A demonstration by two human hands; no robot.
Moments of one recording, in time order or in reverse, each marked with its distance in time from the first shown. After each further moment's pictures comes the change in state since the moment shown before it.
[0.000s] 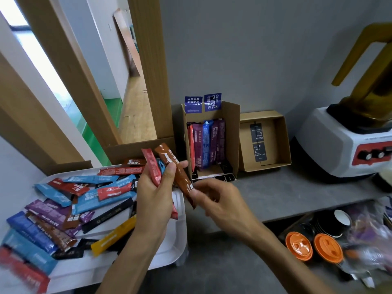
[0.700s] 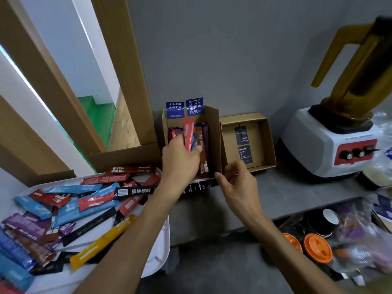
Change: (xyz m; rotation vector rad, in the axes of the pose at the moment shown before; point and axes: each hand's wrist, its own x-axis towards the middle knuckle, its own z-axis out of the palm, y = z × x) left_hand 0.068 0.003 0.091 0.599 -0.098 0.175; right_hand 0.022 0.057 -0.052 -0.101 0.548 0.116
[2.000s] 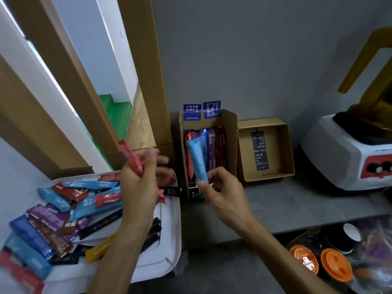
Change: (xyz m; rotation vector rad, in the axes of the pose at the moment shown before) left_hand -0.049 -0.030 -0.075 -0.555 0.260 -0.016; right_hand -0.011 -0.039 0.029 0.277 -0.345 -0.034
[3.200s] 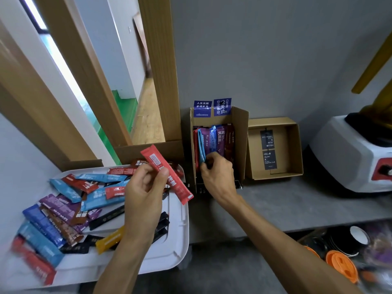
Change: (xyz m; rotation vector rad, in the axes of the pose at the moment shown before) left_hand -0.024 -0.013 -0.027 0.137 0.000 -0.071; right_hand 0.071 0.034 0.044 -0.371 0.212 -0.044
